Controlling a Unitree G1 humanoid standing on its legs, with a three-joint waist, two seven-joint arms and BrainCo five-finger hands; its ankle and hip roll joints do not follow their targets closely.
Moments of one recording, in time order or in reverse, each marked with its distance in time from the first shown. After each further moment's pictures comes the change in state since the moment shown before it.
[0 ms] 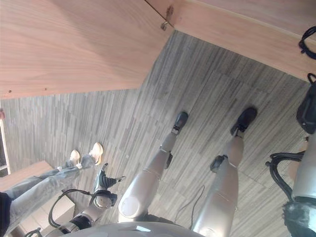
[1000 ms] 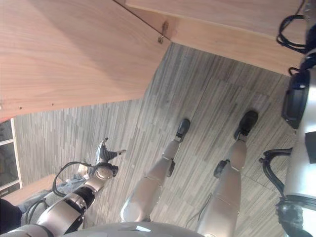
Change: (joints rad) left arm -0.229 0.047 0.025 0.049 -0.040 0.019 -0.038; right arm -0.038 0.067 0.093 -0.003 0.100 0.043 0.209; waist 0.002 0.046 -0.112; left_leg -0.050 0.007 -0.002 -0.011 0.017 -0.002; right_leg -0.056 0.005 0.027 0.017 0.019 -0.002
